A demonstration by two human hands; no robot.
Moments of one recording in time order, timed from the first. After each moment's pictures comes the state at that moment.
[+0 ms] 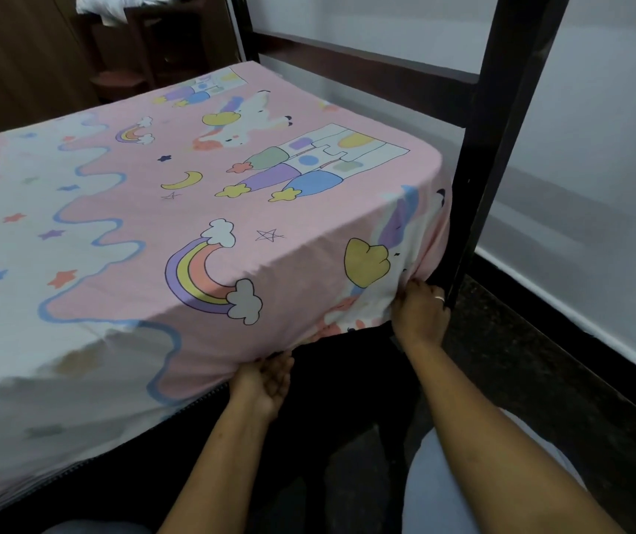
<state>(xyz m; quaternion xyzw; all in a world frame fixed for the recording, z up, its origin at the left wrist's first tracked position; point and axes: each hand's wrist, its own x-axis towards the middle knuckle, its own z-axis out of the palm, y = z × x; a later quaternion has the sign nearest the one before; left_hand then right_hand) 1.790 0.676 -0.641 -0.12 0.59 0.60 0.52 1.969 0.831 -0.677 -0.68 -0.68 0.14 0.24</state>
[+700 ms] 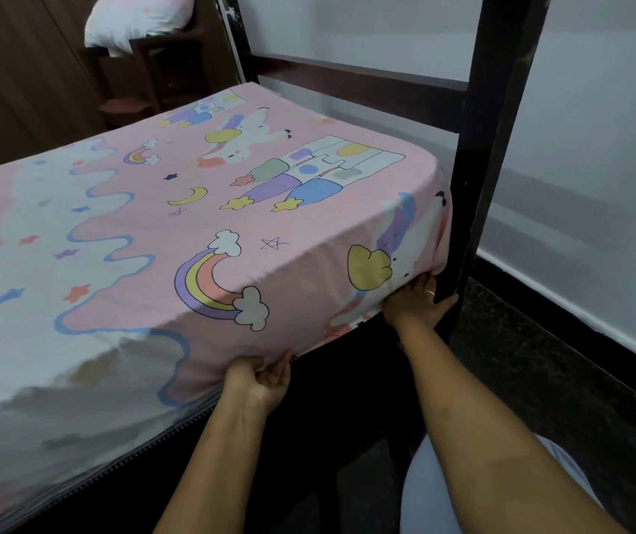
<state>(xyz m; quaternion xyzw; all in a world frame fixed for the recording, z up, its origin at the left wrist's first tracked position) 1.781 0.681 -0.609 -0.20 0.50 0.63 0.55 1.946 0.854 -0.663 -0.70 -0.69 0.16 -0.03</state>
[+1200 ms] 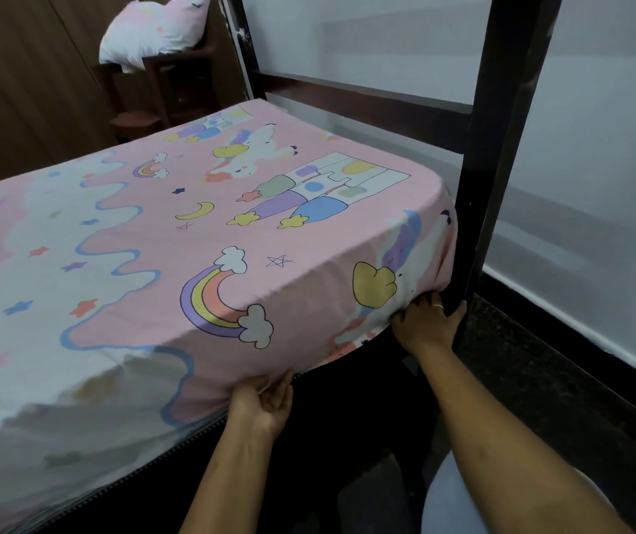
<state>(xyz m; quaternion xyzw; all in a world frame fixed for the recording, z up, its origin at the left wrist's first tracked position) 1.782 0.677 -0.619 -0.19 0.49 0.66 0.54 1.964 0.855 -0.669 -0.66 -0.75 0.10 0.02</state>
